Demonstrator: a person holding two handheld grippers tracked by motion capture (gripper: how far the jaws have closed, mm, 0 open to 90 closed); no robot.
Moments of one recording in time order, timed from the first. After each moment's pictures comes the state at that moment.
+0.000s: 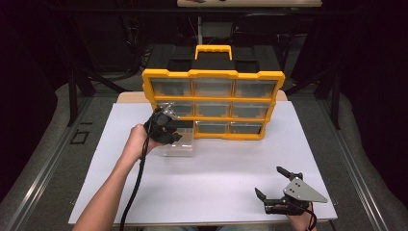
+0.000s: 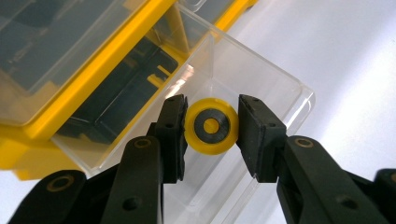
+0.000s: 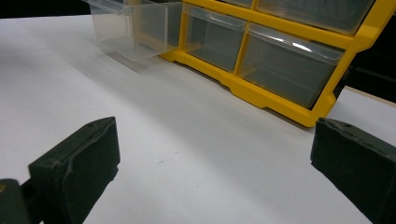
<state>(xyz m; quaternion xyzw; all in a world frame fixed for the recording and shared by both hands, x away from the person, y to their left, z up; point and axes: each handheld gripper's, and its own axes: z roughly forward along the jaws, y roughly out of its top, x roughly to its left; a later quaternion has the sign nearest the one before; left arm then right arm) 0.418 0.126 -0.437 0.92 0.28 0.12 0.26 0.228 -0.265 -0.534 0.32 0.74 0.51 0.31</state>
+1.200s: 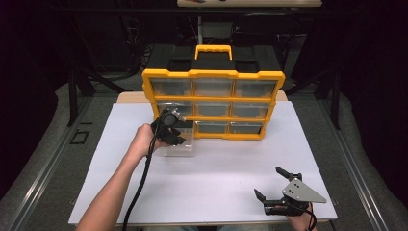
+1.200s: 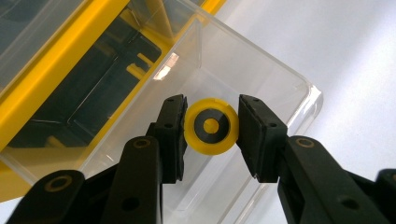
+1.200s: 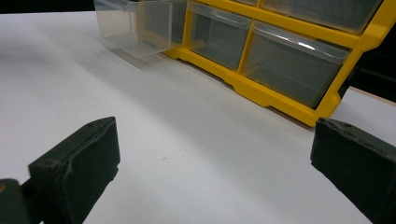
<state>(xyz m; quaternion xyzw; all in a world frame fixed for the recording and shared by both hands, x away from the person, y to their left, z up) 0.429 0.114 -0.449 0.93 0.27 0.09 0.22 0.227 -0.264 -0.535 0.31 0.74 0.51 0.31</state>
